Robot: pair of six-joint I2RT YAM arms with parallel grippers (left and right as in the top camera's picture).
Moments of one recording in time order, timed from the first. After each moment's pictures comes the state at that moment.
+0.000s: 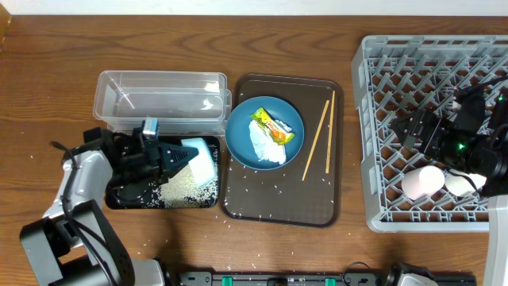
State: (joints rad) left arm 0.36 1.57 0.84 -0.99 1.38 0.13; right arm -0.26 1.17 1.31 -1.15 -0.47 0.23
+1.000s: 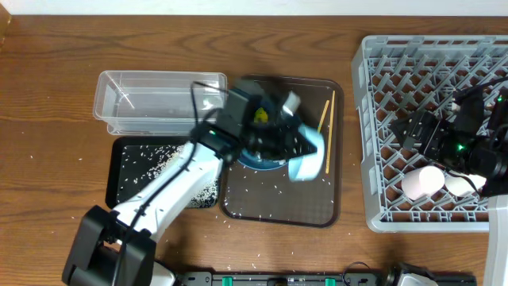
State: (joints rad) left arm -0.57 1.58 1.04 -0.29 0.93 -0.75; right arm -0.26 1.17 1.31 -1.17 -0.47 0.23
